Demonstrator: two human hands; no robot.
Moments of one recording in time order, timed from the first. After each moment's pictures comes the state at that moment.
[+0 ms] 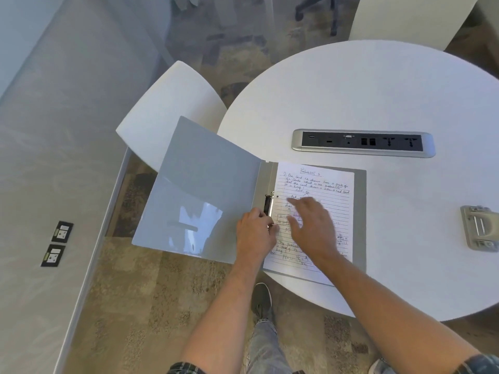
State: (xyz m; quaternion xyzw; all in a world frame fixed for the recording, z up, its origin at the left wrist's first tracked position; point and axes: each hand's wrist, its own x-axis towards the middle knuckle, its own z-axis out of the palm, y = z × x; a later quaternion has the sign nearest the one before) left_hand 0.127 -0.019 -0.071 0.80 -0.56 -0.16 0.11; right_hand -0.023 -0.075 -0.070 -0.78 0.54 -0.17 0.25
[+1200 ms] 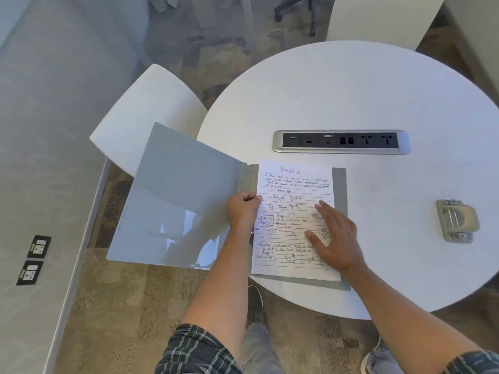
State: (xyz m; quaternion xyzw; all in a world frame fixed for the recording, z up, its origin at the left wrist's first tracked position) left_hand 0.125 -0.095 -0.069 0.81 -0.19 -0.40 0.39; right_hand -0.130 -0.079 -0.127 -0.78 0.53 -0.18 0.27
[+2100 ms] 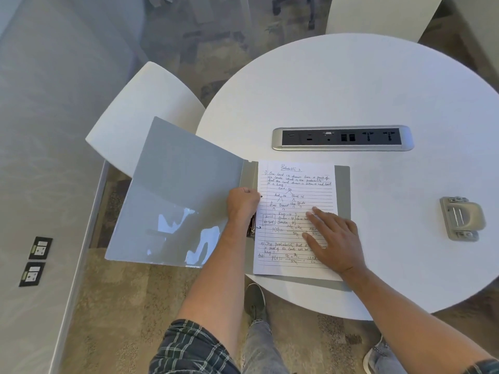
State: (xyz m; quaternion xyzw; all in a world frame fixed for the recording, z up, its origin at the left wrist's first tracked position) left_hand 0.133 -0.120 -0.066 0.84 -0.20 -0.41 0.30; right_hand -0.123 -0.075 -0.132 -0.83 0.52 -0.18 0.12
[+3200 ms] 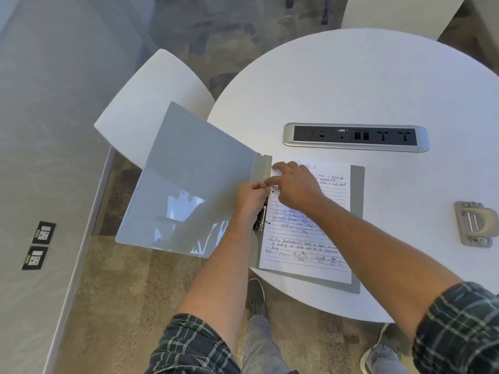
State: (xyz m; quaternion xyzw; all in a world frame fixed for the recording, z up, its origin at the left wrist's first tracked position) left_hand 0.138 -0.113 -0.073 0.77 -0.18 -0.48 0.38; right_hand 0.010 -0.175 -0.052 -0.90 0.40 0.03 0.15
